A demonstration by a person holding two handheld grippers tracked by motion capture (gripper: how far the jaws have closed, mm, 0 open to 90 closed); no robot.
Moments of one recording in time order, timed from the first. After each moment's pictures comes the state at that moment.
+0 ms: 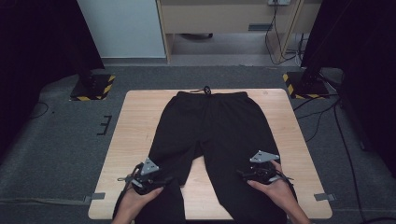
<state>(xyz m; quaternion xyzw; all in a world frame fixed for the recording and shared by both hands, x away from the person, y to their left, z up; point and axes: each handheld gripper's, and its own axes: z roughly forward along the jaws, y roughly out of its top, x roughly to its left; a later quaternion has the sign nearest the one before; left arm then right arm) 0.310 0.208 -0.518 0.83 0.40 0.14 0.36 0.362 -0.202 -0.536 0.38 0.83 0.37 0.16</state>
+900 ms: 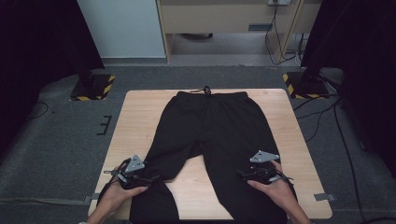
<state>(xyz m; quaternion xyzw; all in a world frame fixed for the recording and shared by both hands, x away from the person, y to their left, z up) 0.348 0.276 -0.534 0.85 0.33 0.15 0.37 0.363 -0.202 -0.537 0.37 0.84 0.37 0.16</state>
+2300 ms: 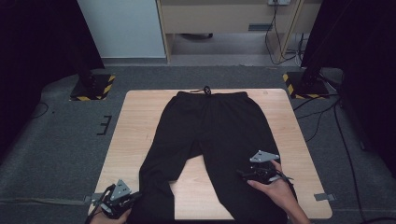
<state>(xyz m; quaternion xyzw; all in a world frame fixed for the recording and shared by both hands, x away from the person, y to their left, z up) 0.259 0.297 -0.517 0.85 0.40 0.17 0.30 0.363 -0.202 -0.536 0.38 0.83 0.37 0.16</state>
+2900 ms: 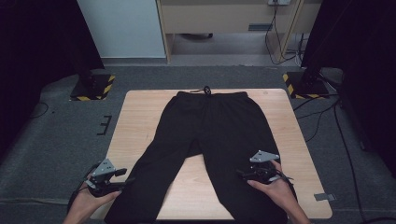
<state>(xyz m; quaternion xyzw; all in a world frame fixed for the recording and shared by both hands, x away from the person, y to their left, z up) 0.306 0.329 -0.485 0.81 0.40 0.15 0.41 0.363 -0.202 -0.536 0.38 0.83 0.37 0.16</state>
